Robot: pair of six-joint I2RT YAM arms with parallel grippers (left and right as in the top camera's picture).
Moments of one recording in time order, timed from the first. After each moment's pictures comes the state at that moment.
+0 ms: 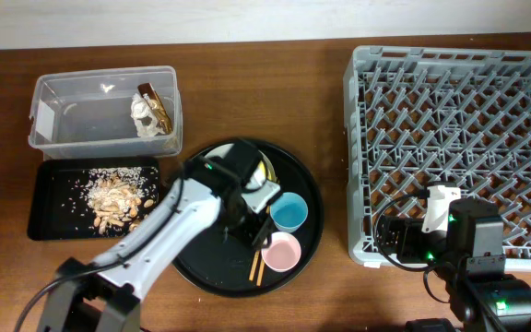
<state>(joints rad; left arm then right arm) -0.57 1.63 1.14 -1.03 0.38 0.02 0.03 0.68 0.76 -0.92 -0.13 0.15</state>
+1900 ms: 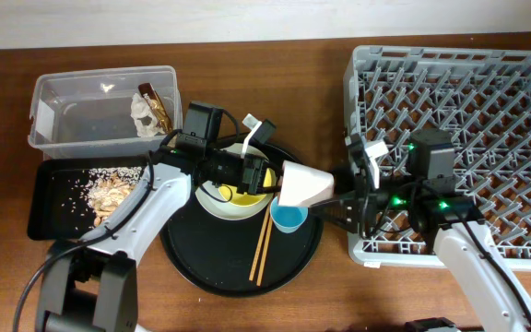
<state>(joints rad) -0.33 1.70 1.13 -0.38 1.40 -0.16 0.10 1.25 0.76 -0.18 -1.41 0.02</state>
